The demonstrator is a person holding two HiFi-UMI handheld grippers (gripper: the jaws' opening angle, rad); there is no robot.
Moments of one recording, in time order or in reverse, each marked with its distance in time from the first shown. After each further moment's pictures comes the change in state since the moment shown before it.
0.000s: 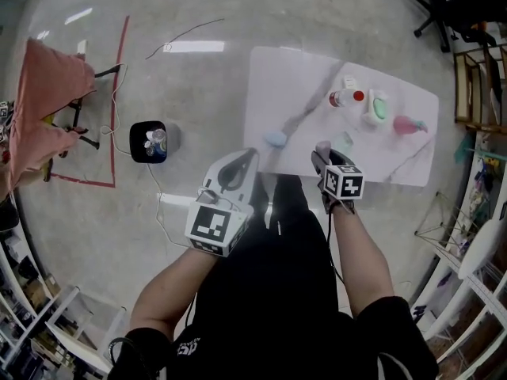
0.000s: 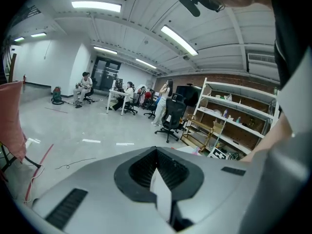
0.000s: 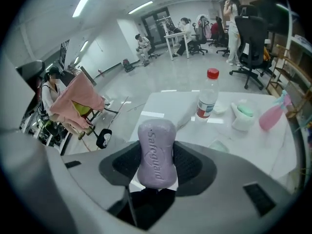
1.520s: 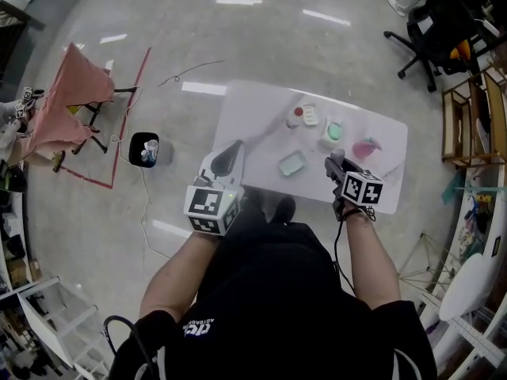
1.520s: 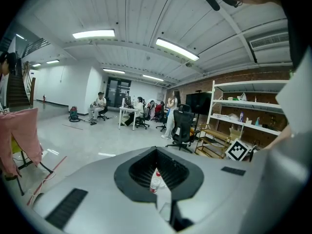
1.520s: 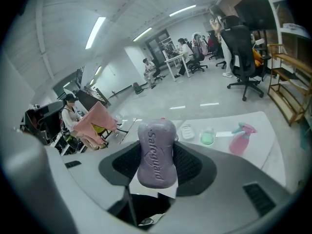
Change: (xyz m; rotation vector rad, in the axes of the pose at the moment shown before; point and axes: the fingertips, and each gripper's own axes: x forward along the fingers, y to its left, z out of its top) left arm 0.036 -0.178 0.071 0.051 -0.163 0.231; right arm -0.195 -0.170 0.060 0.027 -0.225 0.180
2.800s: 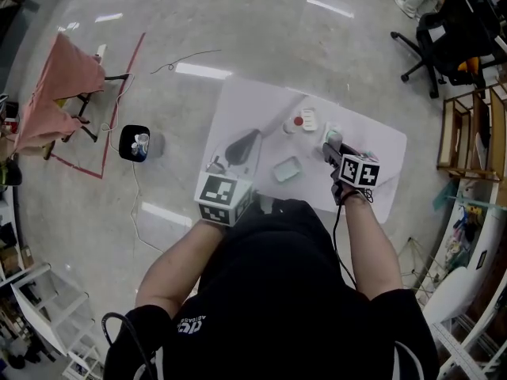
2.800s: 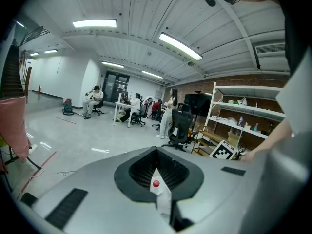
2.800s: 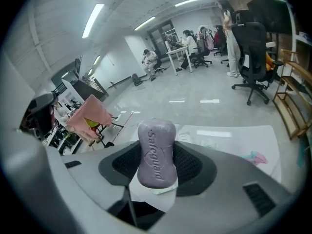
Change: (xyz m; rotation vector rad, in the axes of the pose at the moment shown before) left arm 0.088 0.013 0.014 -0.064 0.026 -0.061; right arm 0.079 -0.026 0.069 -0.067 0.095 -0.034
